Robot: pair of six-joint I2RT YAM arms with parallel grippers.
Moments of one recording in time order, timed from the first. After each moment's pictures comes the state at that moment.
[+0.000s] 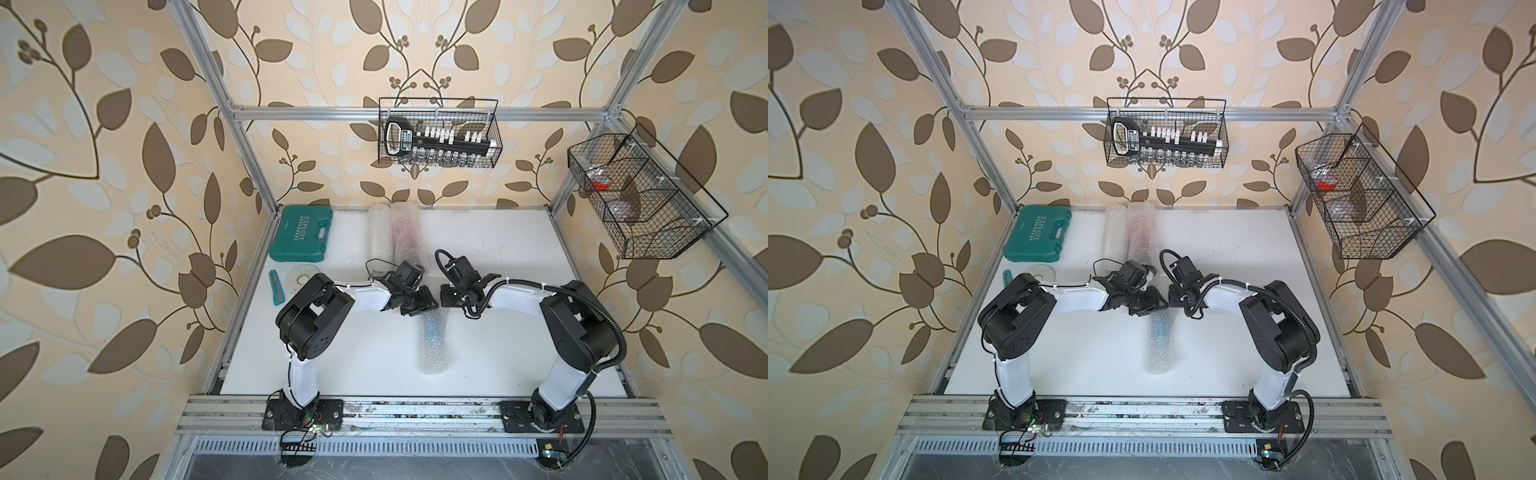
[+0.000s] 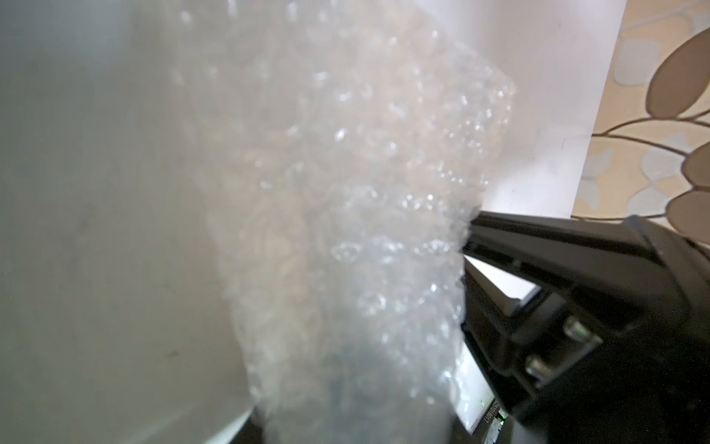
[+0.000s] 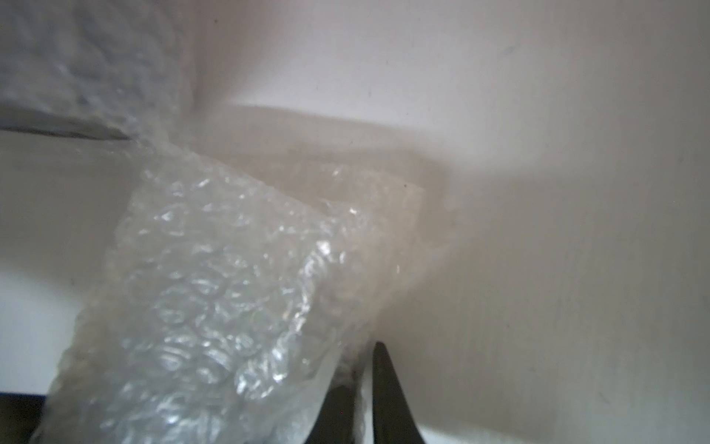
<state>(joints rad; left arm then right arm) -0.69 1.90 1.05 -0.06 0.41 -0.91 0.52 1.77 0.96 -0.27 0.05 0.53</state>
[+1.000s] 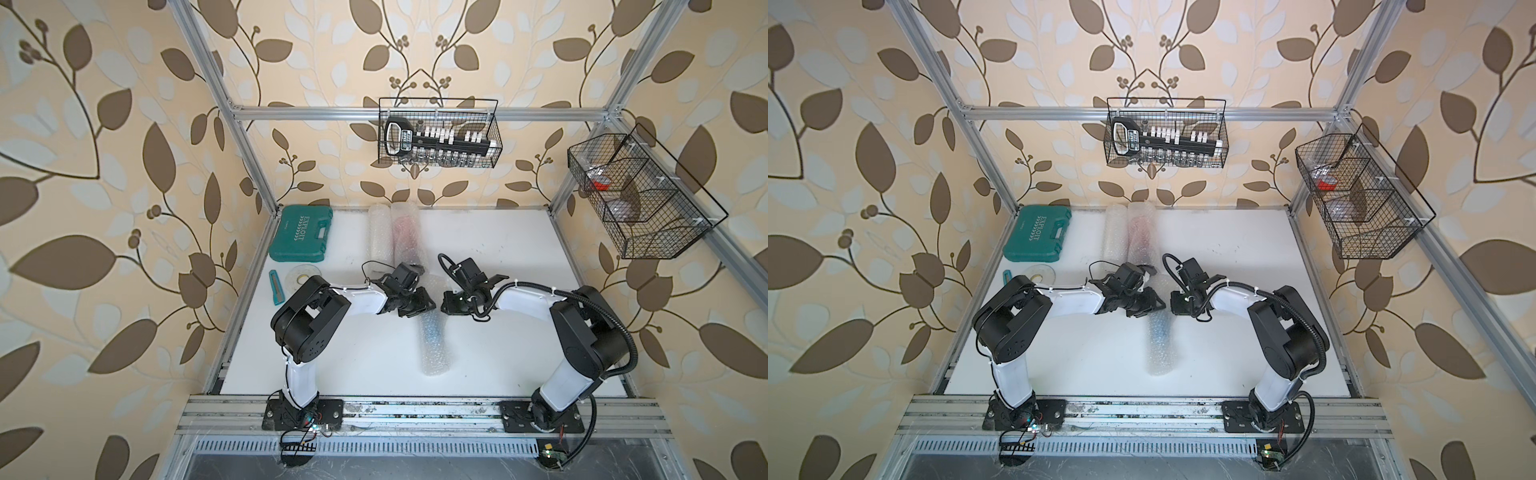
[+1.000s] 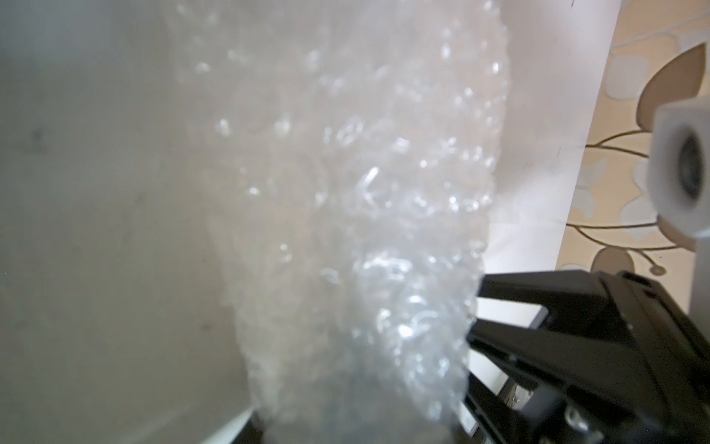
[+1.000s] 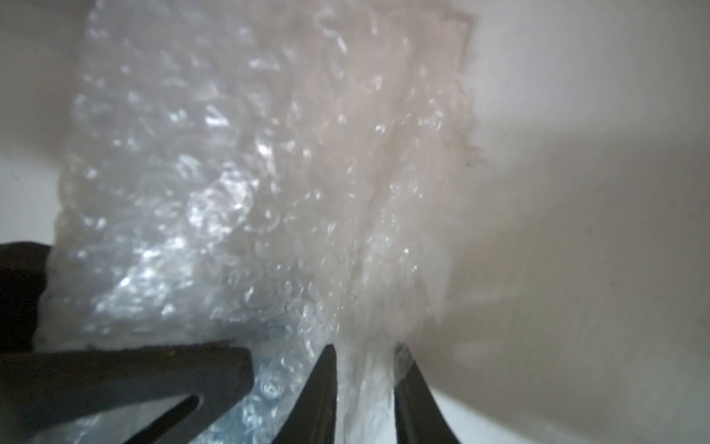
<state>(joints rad) -0.69 1.87 1.00 -0.02 0.40 -0.93 0.50 1.69 0.92 -0.39 -0.18 0.47</state>
